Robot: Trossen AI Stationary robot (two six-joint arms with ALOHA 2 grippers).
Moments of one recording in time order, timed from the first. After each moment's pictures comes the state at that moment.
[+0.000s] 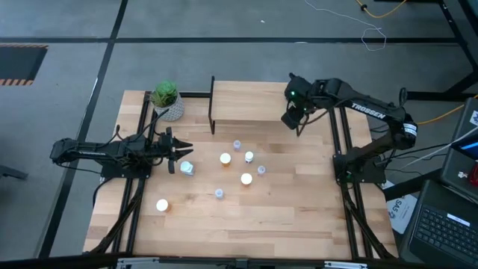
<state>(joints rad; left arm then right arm) 0.02 0.15 0.01 0.09 -0.23 -0.15 -0.44 1.44 1.45 -1.21 0.22 0.25</state>
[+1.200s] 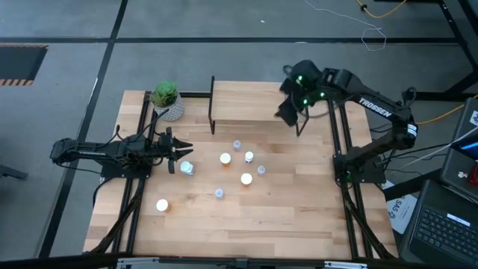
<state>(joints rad) 0.02 0.15 0.01 0.09 -0.23 -0.15 -0.44 1.44 1.59 -1.06 -0.31 0.14</state>
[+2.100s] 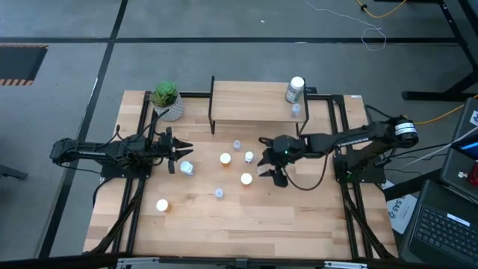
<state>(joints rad) 0.02 0.15 0.01 0.09 -0.23 -0.15 0.03 1.44 0.79 -0.05 -0.21 0.02</state>
